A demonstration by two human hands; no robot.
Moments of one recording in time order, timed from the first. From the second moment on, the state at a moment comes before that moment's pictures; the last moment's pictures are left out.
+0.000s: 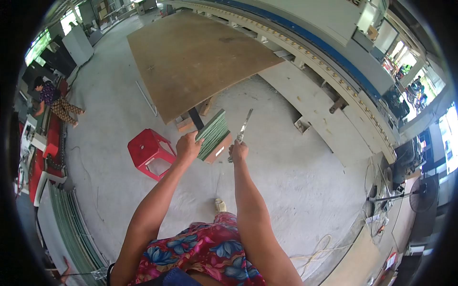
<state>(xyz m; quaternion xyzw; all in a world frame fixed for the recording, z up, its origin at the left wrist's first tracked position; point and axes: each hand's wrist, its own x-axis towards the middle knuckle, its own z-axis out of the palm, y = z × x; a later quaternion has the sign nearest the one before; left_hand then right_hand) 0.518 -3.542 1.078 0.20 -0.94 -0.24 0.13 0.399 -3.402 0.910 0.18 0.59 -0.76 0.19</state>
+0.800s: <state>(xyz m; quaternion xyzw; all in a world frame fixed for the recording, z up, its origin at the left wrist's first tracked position) 0.613 -4.005 1.071 0.06 -0.95 -0.27 0.12 0.546 -3.811 0.883 0.31 0.57 -0.76 0.05</state>
